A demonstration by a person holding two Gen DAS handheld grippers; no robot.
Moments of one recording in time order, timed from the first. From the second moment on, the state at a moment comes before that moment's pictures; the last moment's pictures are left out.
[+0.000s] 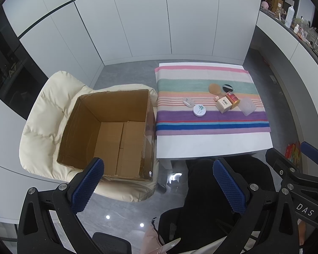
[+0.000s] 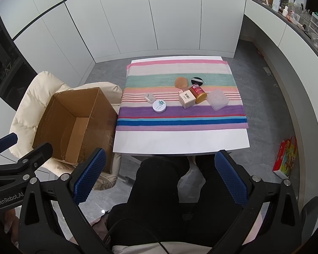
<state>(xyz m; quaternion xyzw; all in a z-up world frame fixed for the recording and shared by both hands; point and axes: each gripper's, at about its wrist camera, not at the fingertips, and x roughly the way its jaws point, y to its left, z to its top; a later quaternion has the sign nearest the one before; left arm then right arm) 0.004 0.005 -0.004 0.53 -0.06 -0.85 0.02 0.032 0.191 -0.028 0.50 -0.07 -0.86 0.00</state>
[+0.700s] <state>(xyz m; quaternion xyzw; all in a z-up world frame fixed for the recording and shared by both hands) 0.000 0.008 -0.005 0.53 -0.06 -0.85 0.02 0.034 0.196 -0.032 0.51 -0.06 -0.86 0.00</state>
